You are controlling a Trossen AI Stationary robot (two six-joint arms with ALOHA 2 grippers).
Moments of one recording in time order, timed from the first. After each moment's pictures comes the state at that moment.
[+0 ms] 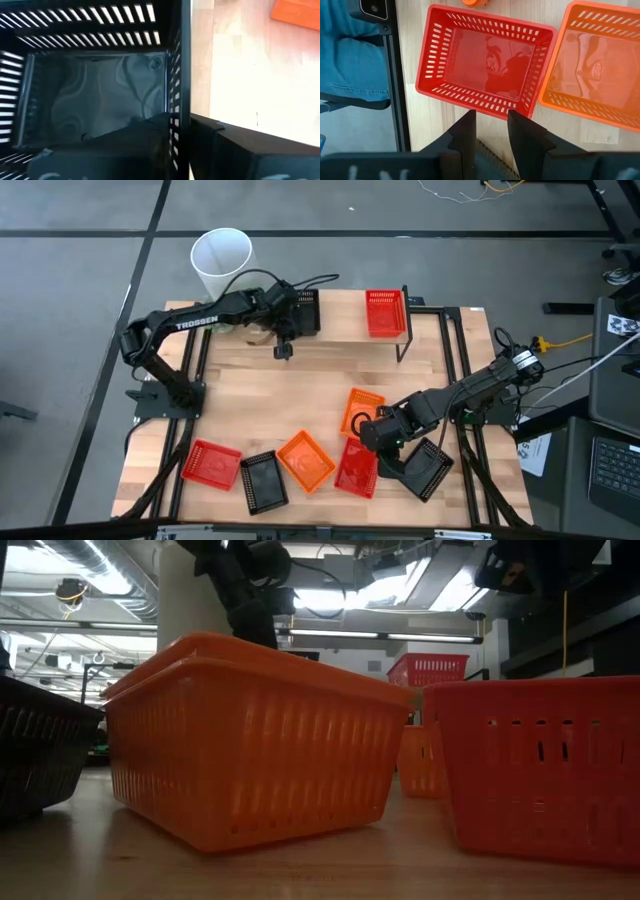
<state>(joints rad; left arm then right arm) 0.49 1.56 1.31 -0.67 0.06 0.38 0.44 1.62 1.37 -0.98 -0.12 0.55</state>
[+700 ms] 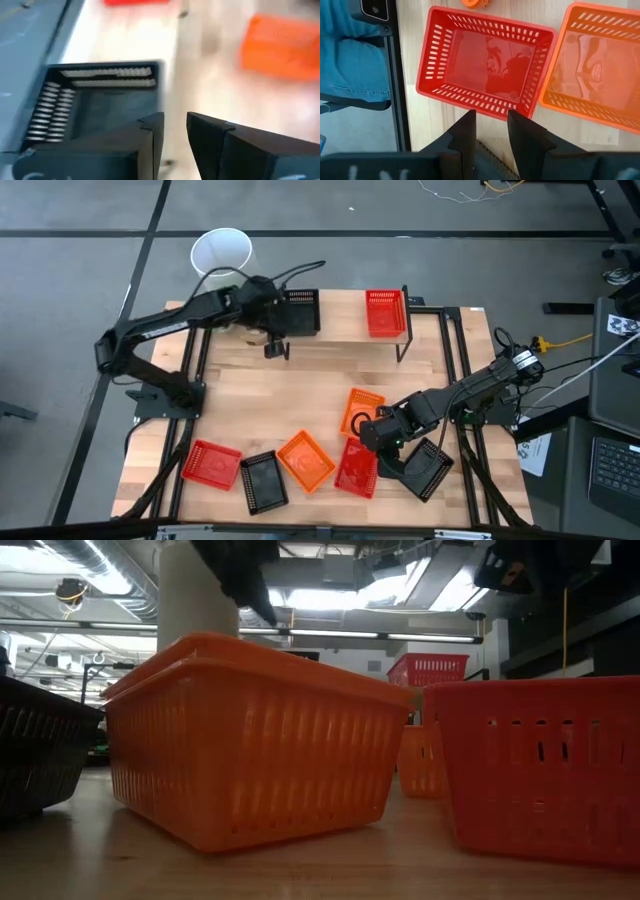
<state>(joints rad) 0.42 1.34 1.31 -0.67 0.07 0.29 0.44 1.62 1.37 -0.97 -0.12 0.55</state>
